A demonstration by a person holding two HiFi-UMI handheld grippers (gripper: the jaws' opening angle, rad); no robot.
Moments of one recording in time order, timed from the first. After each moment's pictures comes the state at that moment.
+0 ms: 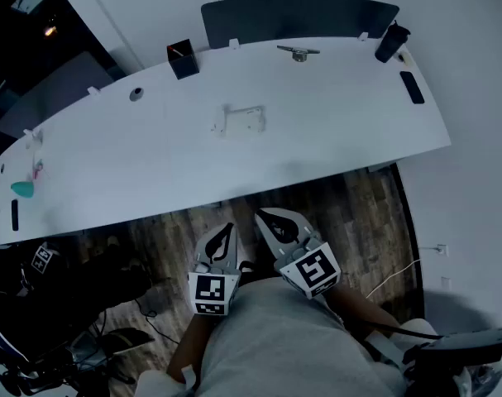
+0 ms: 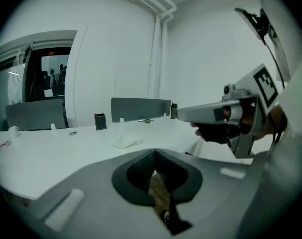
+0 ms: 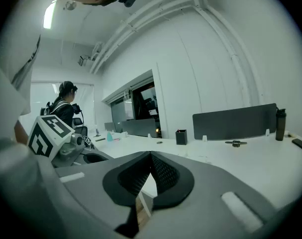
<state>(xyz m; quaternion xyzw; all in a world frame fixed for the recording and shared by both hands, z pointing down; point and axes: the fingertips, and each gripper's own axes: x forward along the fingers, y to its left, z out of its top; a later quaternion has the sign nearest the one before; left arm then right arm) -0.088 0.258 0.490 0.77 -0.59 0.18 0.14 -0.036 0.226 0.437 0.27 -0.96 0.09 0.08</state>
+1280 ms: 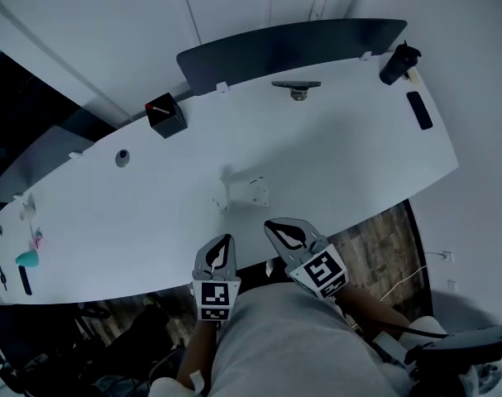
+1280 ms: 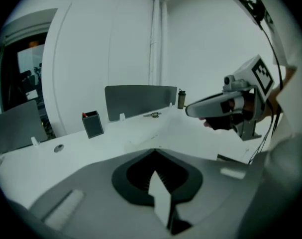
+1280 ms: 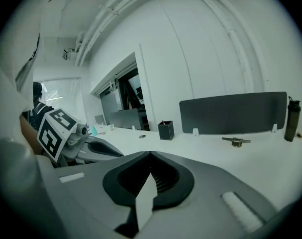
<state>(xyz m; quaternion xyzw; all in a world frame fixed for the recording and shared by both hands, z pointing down) -0.141 0.070 0.521 0.78 -0.56 0.25 0.17 -0.063 0.037 0.476 0.26 -0.94 0.14 0.17</state>
